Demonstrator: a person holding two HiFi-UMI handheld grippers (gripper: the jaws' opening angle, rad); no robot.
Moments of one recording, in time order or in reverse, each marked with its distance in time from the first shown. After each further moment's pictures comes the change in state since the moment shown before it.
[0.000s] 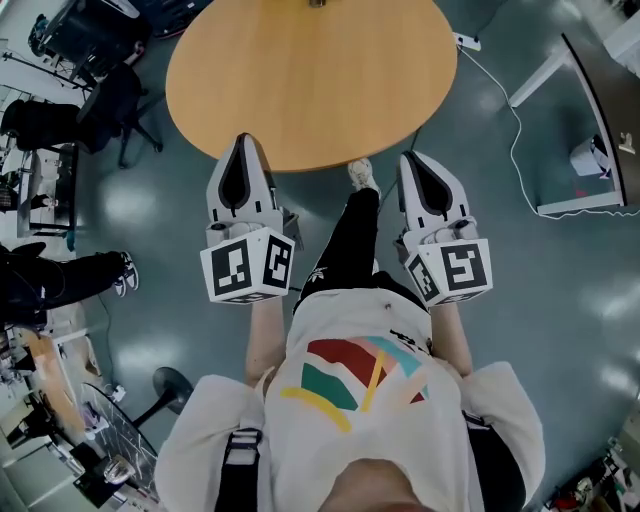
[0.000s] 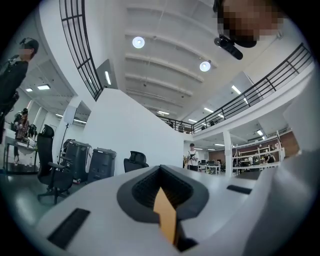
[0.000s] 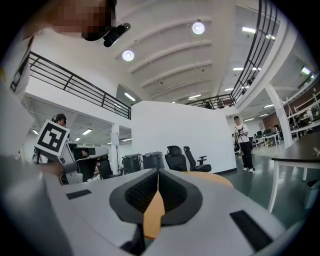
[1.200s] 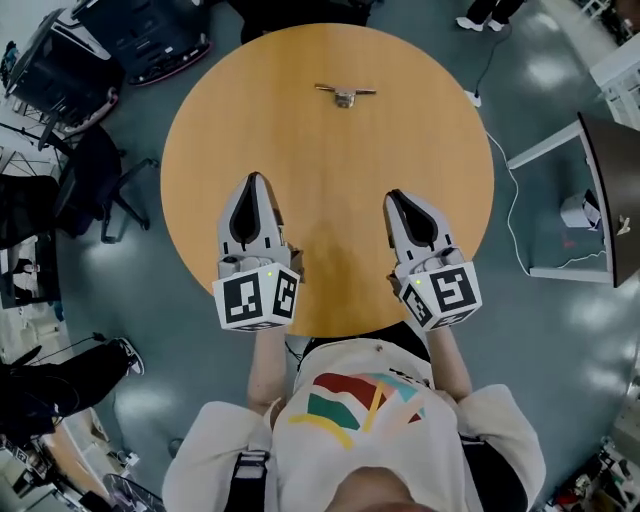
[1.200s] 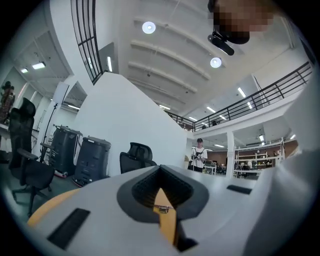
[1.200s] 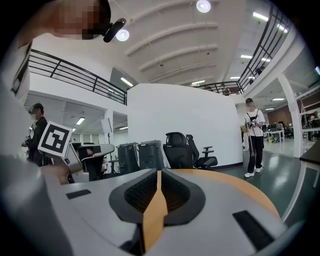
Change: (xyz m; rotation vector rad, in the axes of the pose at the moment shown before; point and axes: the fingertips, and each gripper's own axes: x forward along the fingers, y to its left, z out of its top) left arm 0.393 0.205 -0.035 -0.073 0.049 -0.058; right arm 0.432 -0.063 -0.009 -0.009 0.144 0.004
